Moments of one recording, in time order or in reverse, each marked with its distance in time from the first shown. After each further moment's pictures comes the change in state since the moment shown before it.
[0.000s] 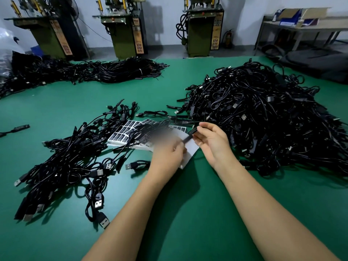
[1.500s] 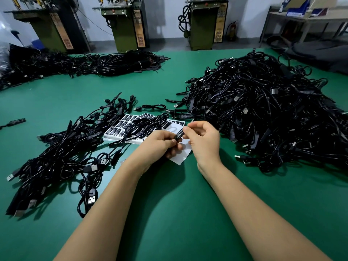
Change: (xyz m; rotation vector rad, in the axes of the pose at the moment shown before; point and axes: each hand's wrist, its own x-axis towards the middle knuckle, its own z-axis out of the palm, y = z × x) left_hand 0.020 -0.012 -0.021 -0.440 -0.429 -0.236; right_hand -0.030 0.017 0.016 -0.450 0.080 -0.275
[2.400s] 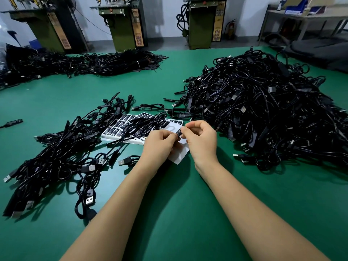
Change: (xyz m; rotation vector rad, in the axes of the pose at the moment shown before) left_hand 0.001 -0.001 0.023 0.142 0.377 -0.003; right_hand 0.001 0.002 0.002 -0.036 0.024 0.009
